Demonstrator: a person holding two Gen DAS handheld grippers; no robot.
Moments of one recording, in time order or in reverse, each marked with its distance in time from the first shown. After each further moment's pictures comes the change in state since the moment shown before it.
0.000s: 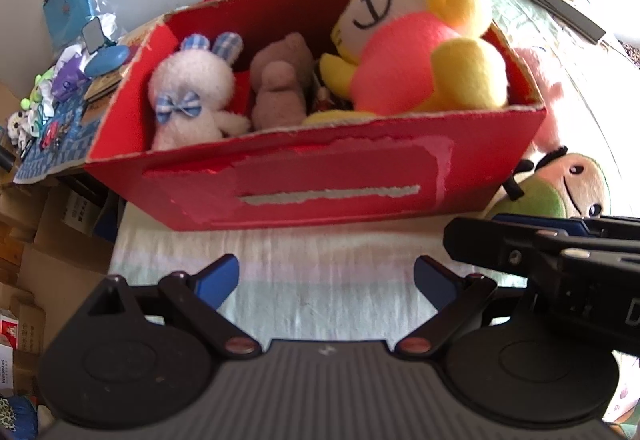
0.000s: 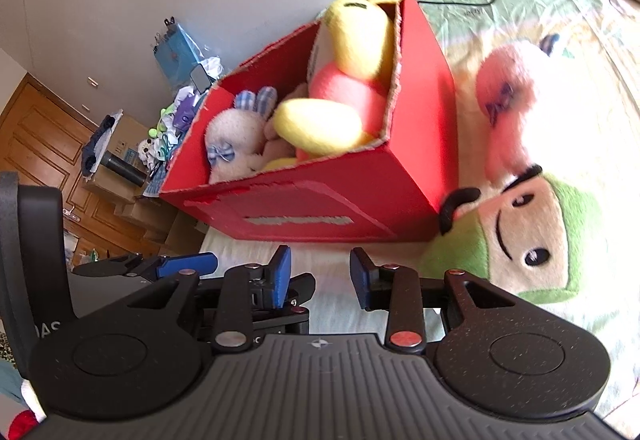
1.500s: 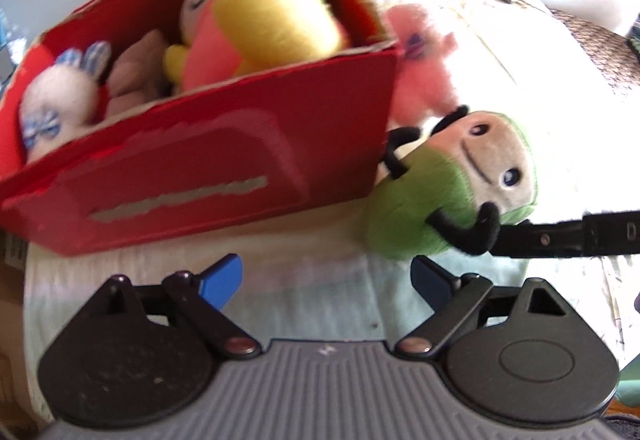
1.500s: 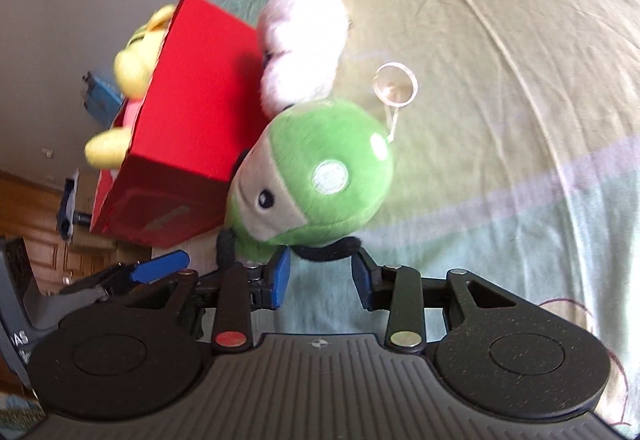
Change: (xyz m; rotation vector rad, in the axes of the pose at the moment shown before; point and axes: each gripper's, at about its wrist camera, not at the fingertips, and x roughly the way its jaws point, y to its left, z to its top) left arm 0.025 -0.061 -0.006 0.143 -0.009 -0.212; right arm -0.055 -0.132 -0.031 0.351 0.025 -0.045
